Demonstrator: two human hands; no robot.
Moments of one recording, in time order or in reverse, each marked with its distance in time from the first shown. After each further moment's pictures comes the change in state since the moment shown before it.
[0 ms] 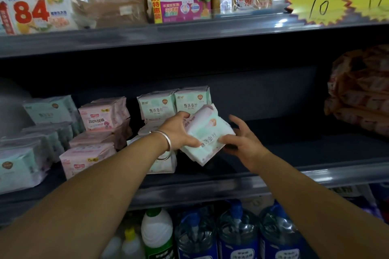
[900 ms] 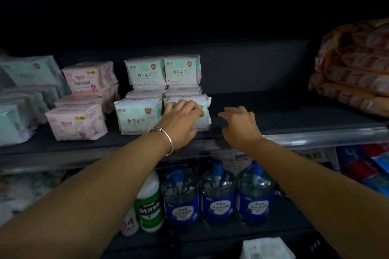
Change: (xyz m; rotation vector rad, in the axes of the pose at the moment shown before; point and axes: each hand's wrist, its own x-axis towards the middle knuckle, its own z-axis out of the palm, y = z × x) left_hand -0.049 -0.006 0.067 0.652 0.145 0.469; right_hand -0.053 0.010 -0.013 -1.633 0.101 -0.219
